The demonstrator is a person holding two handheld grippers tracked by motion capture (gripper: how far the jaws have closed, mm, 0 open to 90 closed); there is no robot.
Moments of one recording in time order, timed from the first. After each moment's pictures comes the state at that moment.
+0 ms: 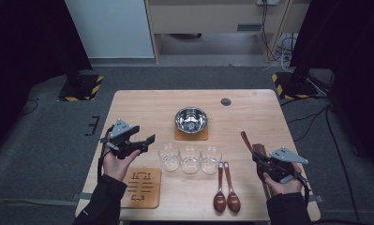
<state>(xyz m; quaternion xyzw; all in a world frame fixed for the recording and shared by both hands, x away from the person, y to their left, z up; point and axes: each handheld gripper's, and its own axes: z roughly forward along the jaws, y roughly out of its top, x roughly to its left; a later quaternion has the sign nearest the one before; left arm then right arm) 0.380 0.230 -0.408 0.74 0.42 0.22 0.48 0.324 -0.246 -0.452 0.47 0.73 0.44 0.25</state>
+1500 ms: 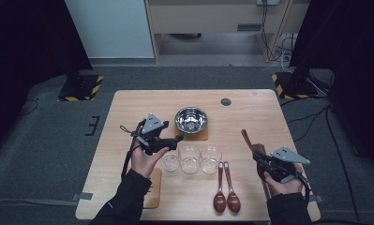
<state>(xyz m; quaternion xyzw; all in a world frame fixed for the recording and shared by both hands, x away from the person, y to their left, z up) 0.390 0.147 -0.394 0.76 0.36 0.20 0.50 0.323 -0.246 -0.449 0.46 0.72 0.45 0.25</state>
